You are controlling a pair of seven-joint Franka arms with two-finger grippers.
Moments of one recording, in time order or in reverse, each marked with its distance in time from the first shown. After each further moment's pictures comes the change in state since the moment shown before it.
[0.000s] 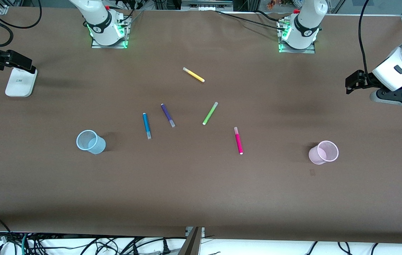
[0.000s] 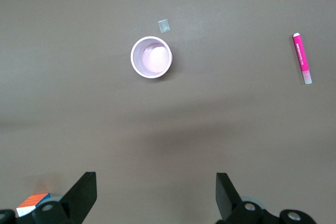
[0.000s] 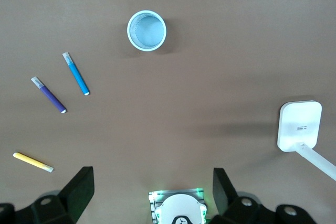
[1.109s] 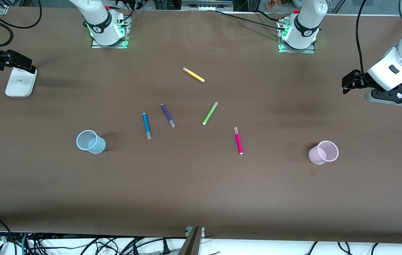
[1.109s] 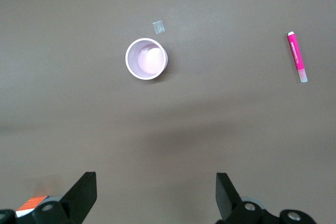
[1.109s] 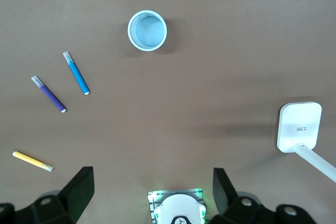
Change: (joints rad) left arm -0.016 0.004 -0.006 0.007 0.000 -0.003 0.000; right arm 0.000 0.000 0.000 0.000 0.000 0.000 -0.009
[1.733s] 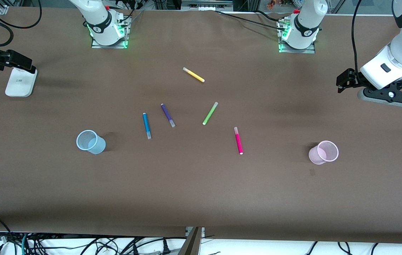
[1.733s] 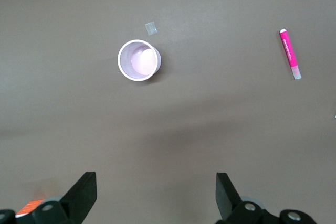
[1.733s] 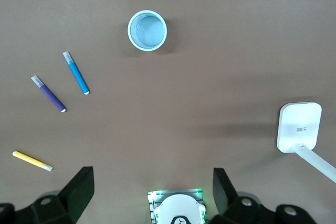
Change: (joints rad) left arm -0.007 0.000 -0.018 0.000 0.000 -0.002 0.000; right arm 0.000 0.000 -0.001 0.000 0.000 0.000 0.000
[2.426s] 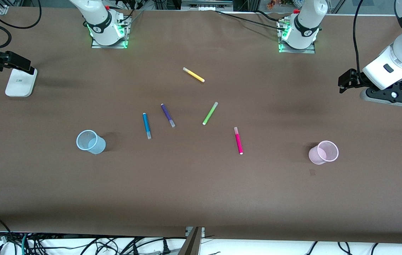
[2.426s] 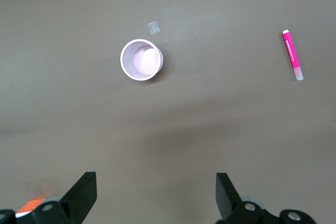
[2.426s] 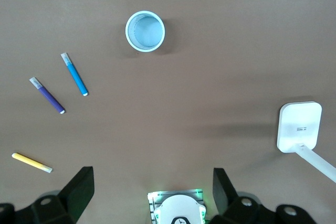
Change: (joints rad) left arm 0.006 0.000 0.003 0.001 0.000 0.000 0.000; right arm 0.000 0.012 -0.007 0.000 0.001 0.005 0.000
